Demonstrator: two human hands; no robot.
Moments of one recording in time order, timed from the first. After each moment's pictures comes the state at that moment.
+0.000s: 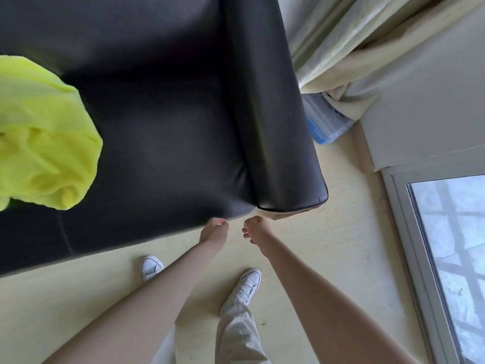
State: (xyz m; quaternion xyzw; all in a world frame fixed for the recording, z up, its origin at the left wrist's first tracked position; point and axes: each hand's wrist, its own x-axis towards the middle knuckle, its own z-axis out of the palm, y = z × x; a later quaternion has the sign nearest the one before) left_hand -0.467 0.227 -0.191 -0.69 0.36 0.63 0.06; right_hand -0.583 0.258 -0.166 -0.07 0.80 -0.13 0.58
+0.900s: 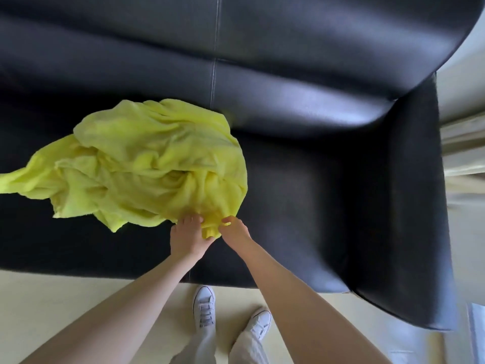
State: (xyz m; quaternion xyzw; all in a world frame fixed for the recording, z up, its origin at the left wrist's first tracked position) left_hand -0.143 0.030 -0.154 -0.70 0.64 0.31 0.10; right_hand -0.266 0.015 -0.139 -0.31 0.74 0.02 0.59
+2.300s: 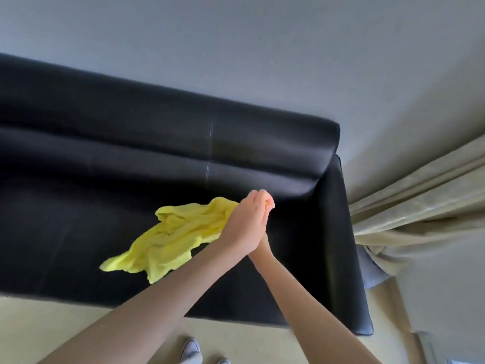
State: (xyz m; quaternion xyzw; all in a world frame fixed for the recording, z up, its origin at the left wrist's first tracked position) left_hand -0.269 0.039 0.226 -0.58 0.73 0.26 -0.25; right_hand -0.325 0.050 0.149 -0.46 0.69 -0.30 0.46
